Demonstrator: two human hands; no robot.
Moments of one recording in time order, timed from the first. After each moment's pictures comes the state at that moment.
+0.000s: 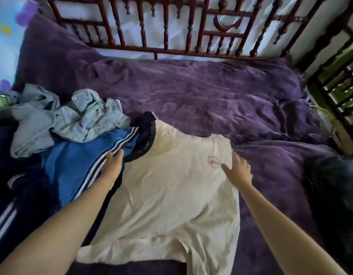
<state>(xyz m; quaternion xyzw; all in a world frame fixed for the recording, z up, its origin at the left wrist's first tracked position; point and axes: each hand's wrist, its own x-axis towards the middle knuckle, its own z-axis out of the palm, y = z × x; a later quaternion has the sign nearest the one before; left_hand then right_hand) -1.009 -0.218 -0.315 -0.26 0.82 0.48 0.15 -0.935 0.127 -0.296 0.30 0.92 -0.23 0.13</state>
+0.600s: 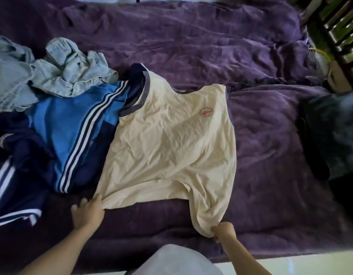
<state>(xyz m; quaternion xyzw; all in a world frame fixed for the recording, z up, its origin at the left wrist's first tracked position) -0.773 -0.323 -0.414 -0.01 0.95 -0.12 0.30 -0.634 0.032 -0.431 0.57 0.66 -0.38 0.32</state>
